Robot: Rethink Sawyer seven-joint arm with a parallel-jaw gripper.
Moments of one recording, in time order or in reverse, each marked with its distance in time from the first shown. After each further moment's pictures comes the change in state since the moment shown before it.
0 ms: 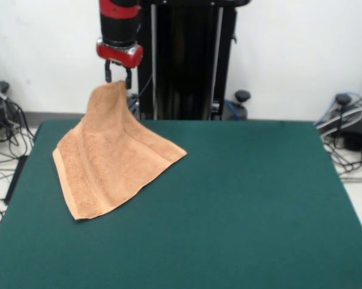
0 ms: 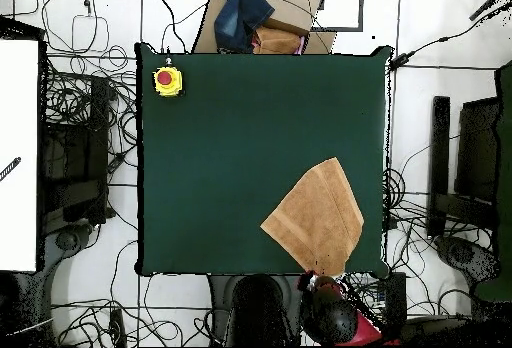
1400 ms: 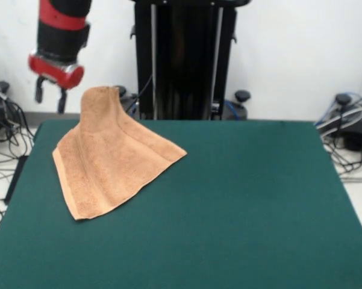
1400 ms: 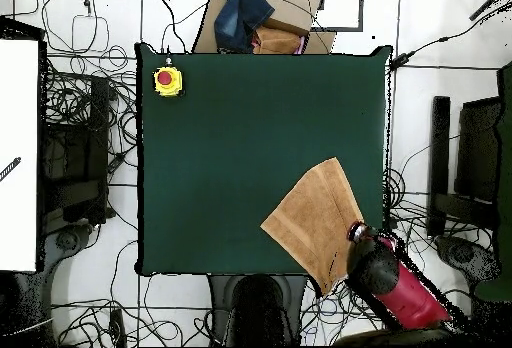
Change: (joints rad) arm 0.094 -0.108 0.000 -0.283 0.101 0.151 0.000
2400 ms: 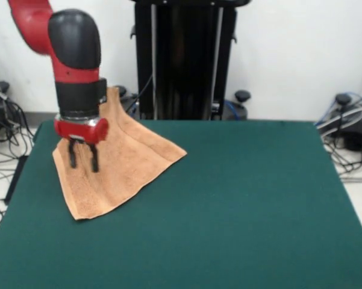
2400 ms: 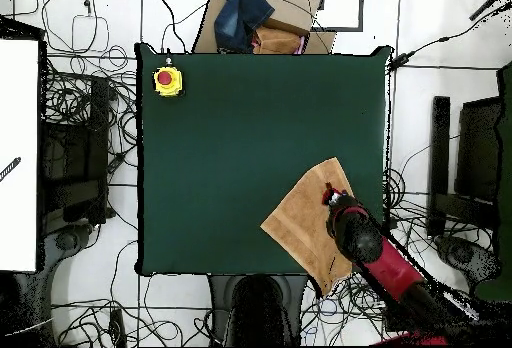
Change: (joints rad) arm -0.271 0.249 0.407 -0.121 -0.148 -0.004 0.003
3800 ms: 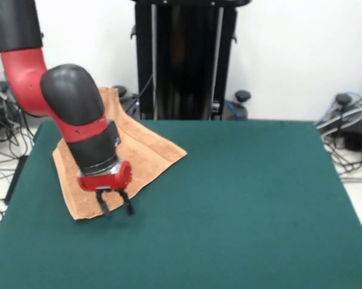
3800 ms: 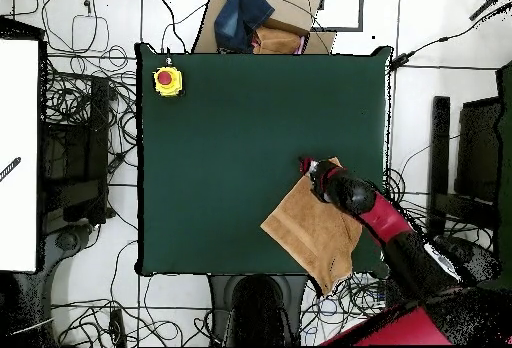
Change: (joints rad) arm 0.031 0.176 0.180 -0.347 -0.117 0.418 0.000
